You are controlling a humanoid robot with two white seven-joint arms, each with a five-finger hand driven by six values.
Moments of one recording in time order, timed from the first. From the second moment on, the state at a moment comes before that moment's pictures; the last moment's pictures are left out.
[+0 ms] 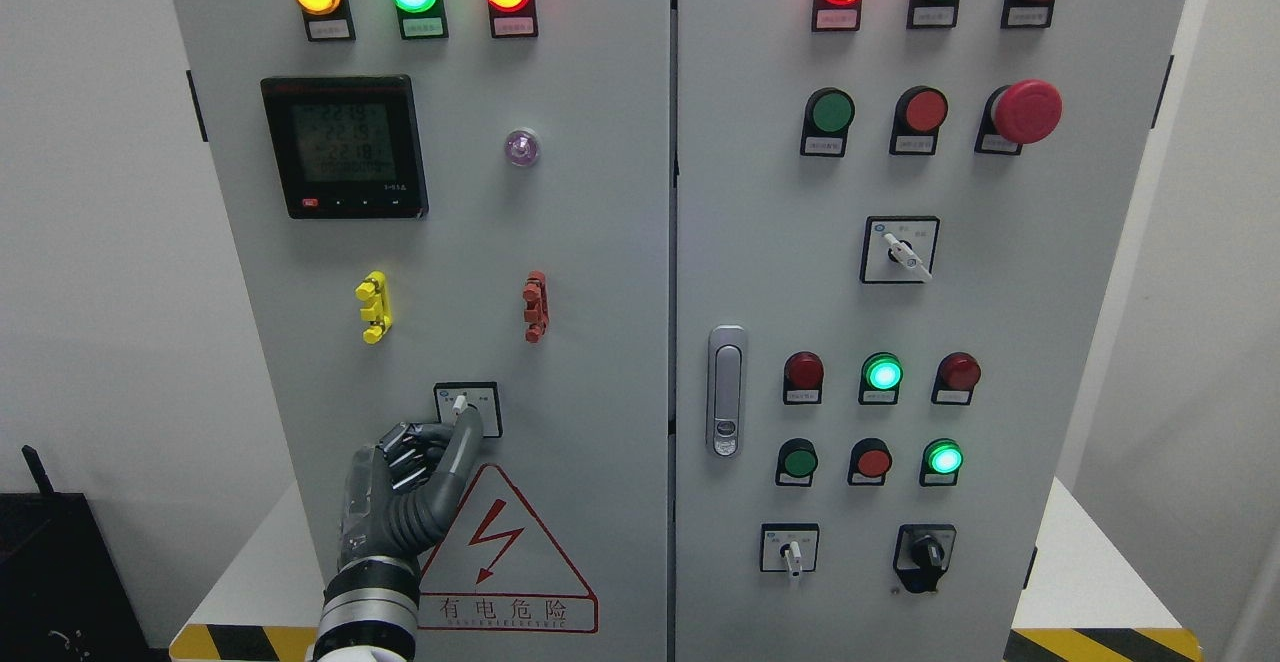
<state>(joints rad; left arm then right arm) -0.42 -0.10 -0.05 -1.94 -0.05 0.64 0.27 0.05 0.13 -0.23 -0.12 0.16 0.07 -0.13</state>
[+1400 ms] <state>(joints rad) -0.42 -0.10 -0.05 -1.94 -0.05 0.64 0.26 0.05 0.13 -0.23 -0.12 0.16 0.07 -0.13</state>
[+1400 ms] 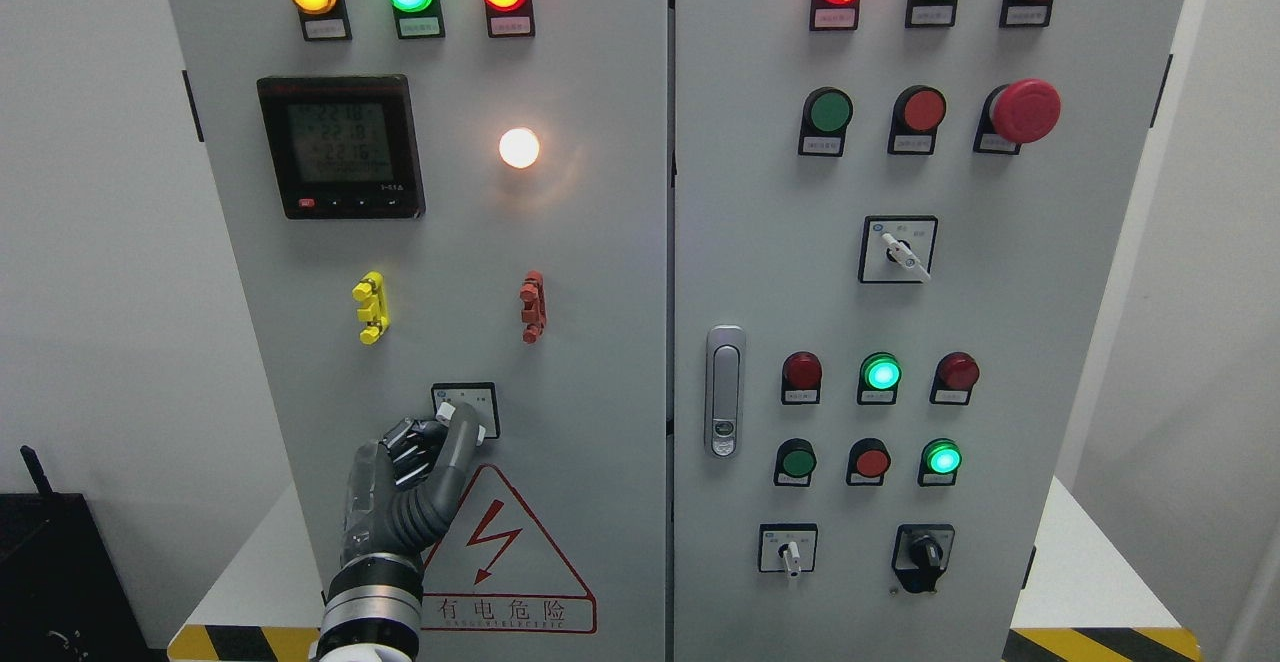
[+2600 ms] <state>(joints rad) -0.41 -0.10 -0.05 -1.94 -0.05 0.64 0.26 0.05 0.13 -0.23 -0.12 0.16 0.07 -0.13</state>
